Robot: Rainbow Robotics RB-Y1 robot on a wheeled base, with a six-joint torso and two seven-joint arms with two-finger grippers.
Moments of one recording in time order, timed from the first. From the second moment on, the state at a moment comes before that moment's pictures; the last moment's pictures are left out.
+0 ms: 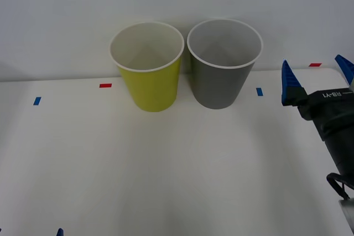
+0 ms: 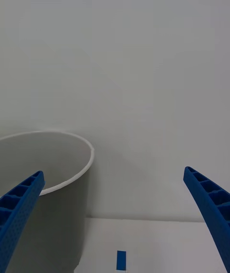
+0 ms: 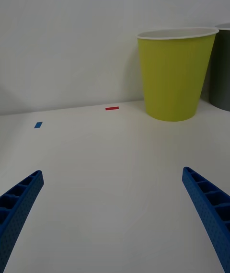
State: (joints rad) right arm 0.33 -0.40 0.02 -2.34 0.23 0.22 1.01; left arm 1.28 0.36 -0.21 -2.13 0.12 -0.75 -1.56
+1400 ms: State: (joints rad) right arm 0.71 -0.32 0.02 -2.34 -0.08 -0.10 1.38; left arm 1.28 0.36 -0.21 -2.13 0.12 -0.75 -1.56
